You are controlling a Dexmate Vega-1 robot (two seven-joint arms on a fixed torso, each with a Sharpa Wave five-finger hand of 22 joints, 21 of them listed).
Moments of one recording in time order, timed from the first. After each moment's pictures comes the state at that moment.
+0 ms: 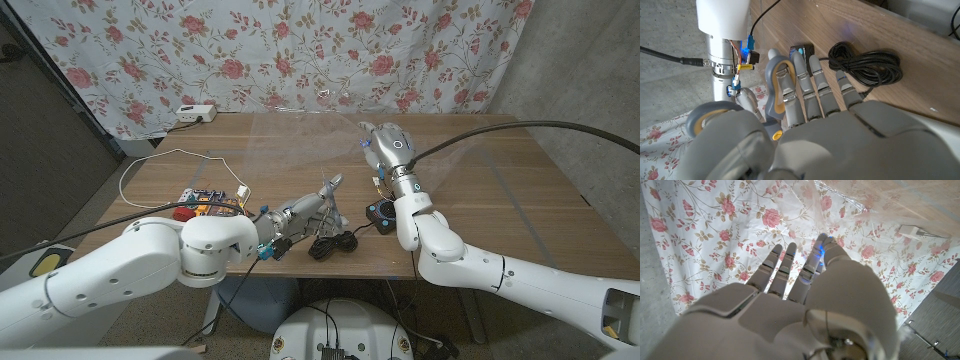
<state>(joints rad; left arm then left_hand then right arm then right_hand) 1.19 1.12 0.35 -2.57 -1.08 0.58 0.43 0.51 -0.04 -0.30 0.12 0.27 0.99 0.06 0.58 0.52 0.70 -0.02 0.99 0.67 0.61 0.01 0.42 0.54 0.27 0.21 0.22 0.21 -0.67 -0.79 -1.13 -2.07 -0.70 -0.88 -0.56 1.17 0.16 0.27 -0.15 0.20 0.42 -0.16 0.27 0.20 0.98 -0.22 0.33 0.26 0.46 -0.05 0.39 0.26 0.41 0.02 0.20 0.17</state>
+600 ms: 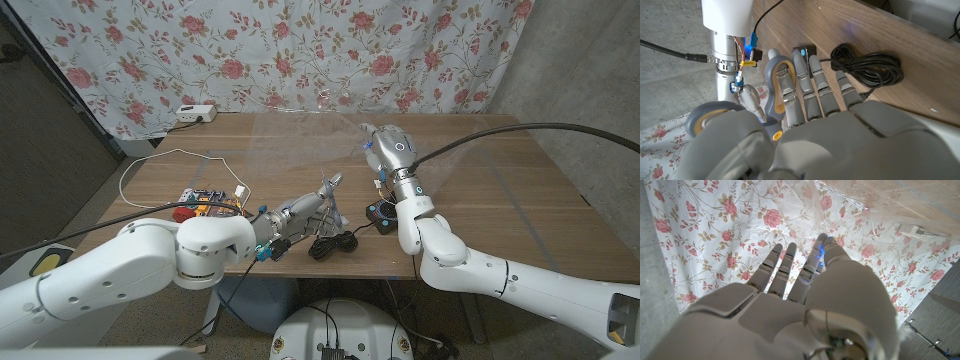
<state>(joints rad) 1.22 1.14 0.33 -2.58 -1.09 0.56 0.42 0.51 -0.04 -0.30 0.12 0.27 0.99 0.06 0.57 0.52 0.70 -0.02 0.99 0.67 0.61 0.01 0.42 0.54 0.27 0.21 0.22 0.21 -0.69 -0.81 -1.12 -2.09 -0.70 -0.89 -0.57 1.17 0.16 0.27 -0.15 0.20 0.43 -0.15 0.26 0.20 0.98 -0.22 0.33 0.27 0.46 -0.05 0.39 0.26 0.42 0.02 0.20 0.17</state>
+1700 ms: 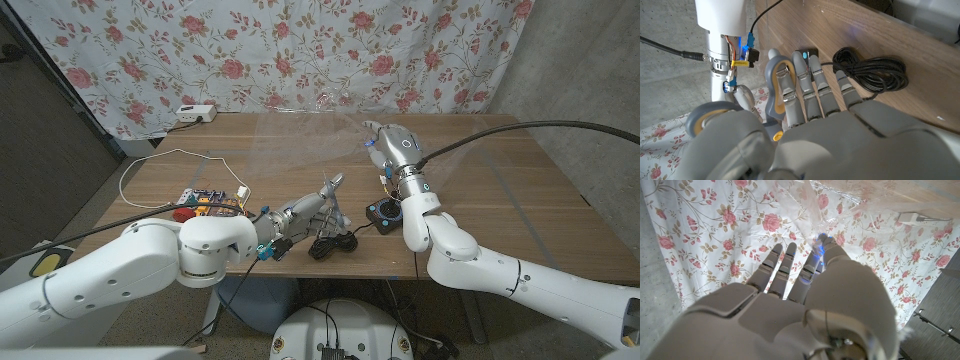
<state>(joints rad) 1.19 1.12 0.36 -2.56 -1.09 0.55 0.39 0.51 -0.04 -0.31 0.12 0.27 0.99 0.06 0.56 0.52 0.70 -0.02 0.99 0.66 0.61 0.01 0.42 0.54 0.27 0.21 0.22 0.21 -0.74 -0.84 -1.03 -2.15 -0.60 -0.82 -0.59 1.17 0.16 0.26 -0.15 0.20 0.43 -0.14 0.25 0.20 0.97 -0.21 0.34 0.28 0.46 -0.05 0.39 0.26 0.42 0.02 0.20 0.17</state>
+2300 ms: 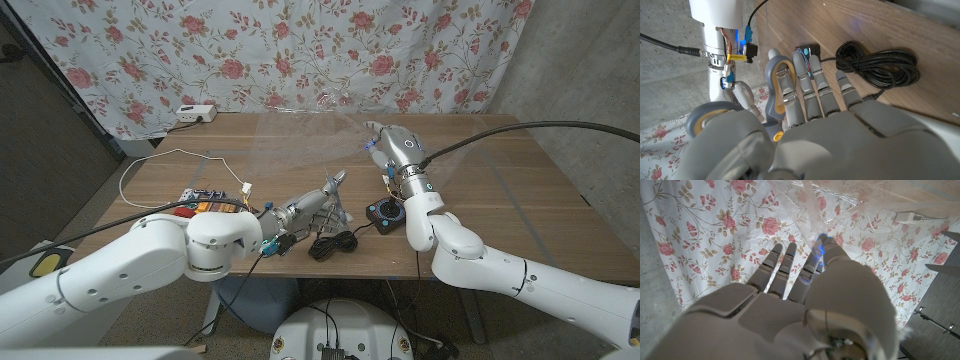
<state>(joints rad) 1.13 1.07 0.40 -2.53 -1.06 0.59 0.39 0.51 -0.04 -0.31 0.12 0.27 0.99 0.06 0.56 0.53 0.70 -0.02 1.00 0.66 0.61 0.01 0.42 0.54 0.27 0.21 0.22 0.21 -0.75 -0.86 -1.01 -2.16 -0.56 -0.79 -0.59 1.17 0.16 0.26 -0.15 0.20 0.43 -0.14 0.25 0.20 0.97 -0.21 0.34 0.28 0.46 -0.05 0.40 0.26 0.42 0.02 0.20 0.17</state>
